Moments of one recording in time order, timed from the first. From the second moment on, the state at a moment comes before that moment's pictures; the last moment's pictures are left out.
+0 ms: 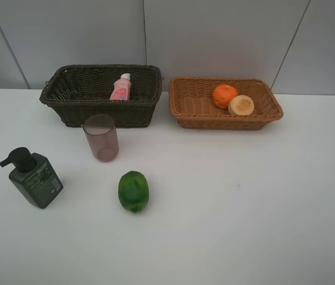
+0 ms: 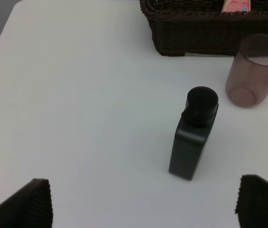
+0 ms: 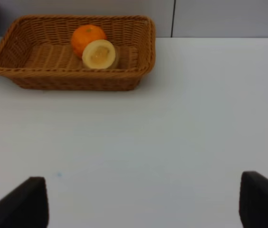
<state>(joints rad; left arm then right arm) -0.02 -0.01 -0.50 0.08 1.06 -0.09 0.05 0.00 -0.53 -0.06 1.07 0.05</state>
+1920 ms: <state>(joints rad) -0.02 -0.01 -0.50 0.08 1.06 -0.09 0.05 0.00 -0.52 -0.06 1.06 0.06</state>
